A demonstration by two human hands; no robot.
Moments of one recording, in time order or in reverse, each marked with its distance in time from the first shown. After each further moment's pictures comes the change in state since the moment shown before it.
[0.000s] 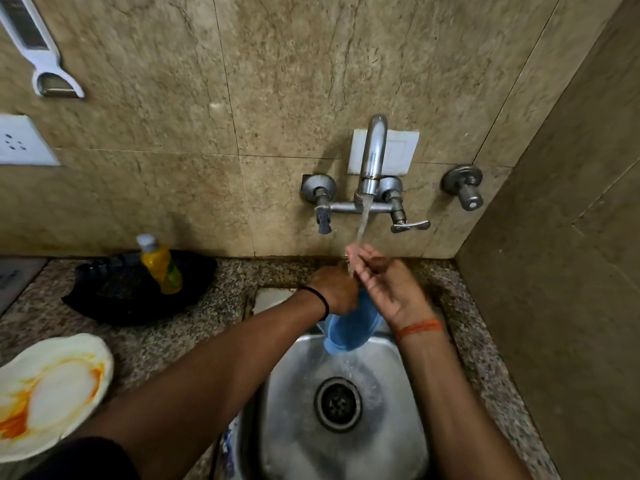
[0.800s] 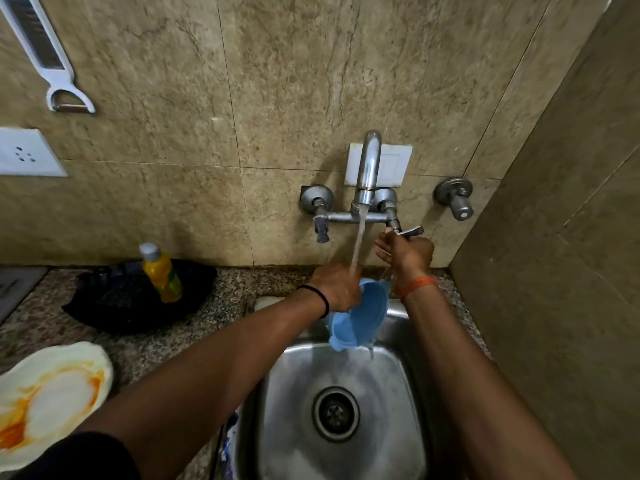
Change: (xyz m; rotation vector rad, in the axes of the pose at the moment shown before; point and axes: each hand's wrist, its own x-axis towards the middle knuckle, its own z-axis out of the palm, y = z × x) left_hand -0.002 0.000 -0.018 -0.169 0.090 -0.091; right_hand 0.042 -0.043 0.007 -0.626 0.447 -0.387
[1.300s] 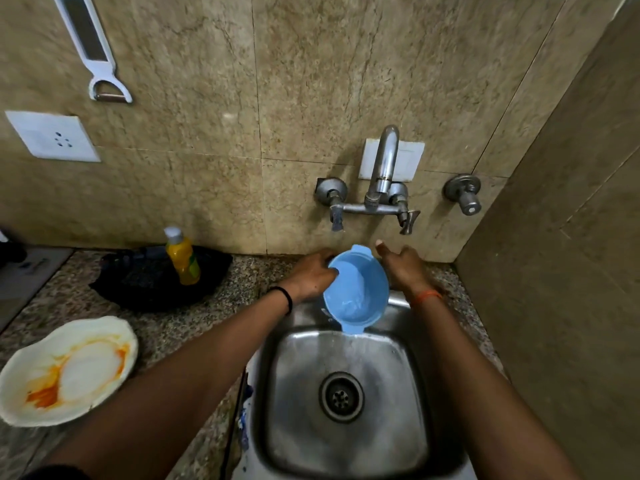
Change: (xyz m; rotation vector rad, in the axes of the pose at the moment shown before) left_hand -0.052 -0.046 -0.002 -0.683 0.161 -0.154; right_hand -0.043 0.023 -0.020 -0.706 -0.202 -0.184
